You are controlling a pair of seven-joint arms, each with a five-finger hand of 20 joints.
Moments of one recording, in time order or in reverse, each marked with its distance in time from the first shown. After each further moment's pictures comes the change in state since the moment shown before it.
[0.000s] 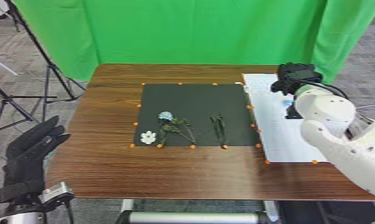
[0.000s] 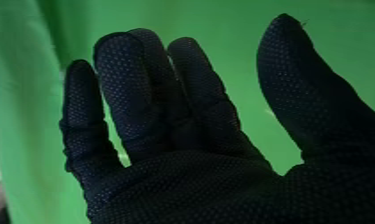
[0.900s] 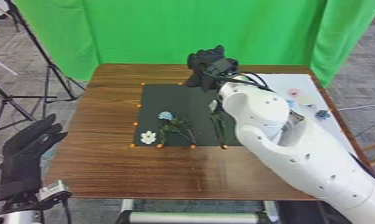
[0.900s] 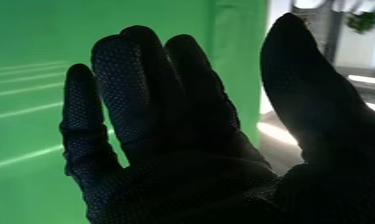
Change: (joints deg) left arm 0.3 0.6 -1.2 0.0 -0.6 0.1 0.1; right arm 4.7 -20.4 -5.6 -9.1 -9.1 -4.7 -10.5
